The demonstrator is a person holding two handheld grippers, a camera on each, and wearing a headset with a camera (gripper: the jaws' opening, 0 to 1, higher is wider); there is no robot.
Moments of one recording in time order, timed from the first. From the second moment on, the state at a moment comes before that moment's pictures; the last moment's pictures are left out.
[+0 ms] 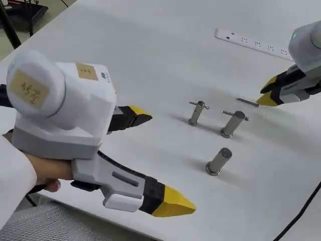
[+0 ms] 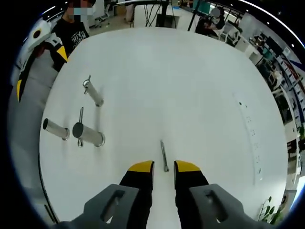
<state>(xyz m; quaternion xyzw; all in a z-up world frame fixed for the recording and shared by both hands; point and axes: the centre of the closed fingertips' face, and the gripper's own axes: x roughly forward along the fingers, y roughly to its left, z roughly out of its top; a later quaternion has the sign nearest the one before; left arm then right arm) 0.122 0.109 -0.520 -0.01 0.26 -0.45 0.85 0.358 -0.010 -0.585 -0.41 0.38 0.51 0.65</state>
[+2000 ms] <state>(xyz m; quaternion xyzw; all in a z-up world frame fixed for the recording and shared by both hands) 0.148 0.109 -0.498 -0.03 0.21 -0.43 0.88 0.343 -0.010 -0.561 -0.48 0.31 0.52 0.63</state>
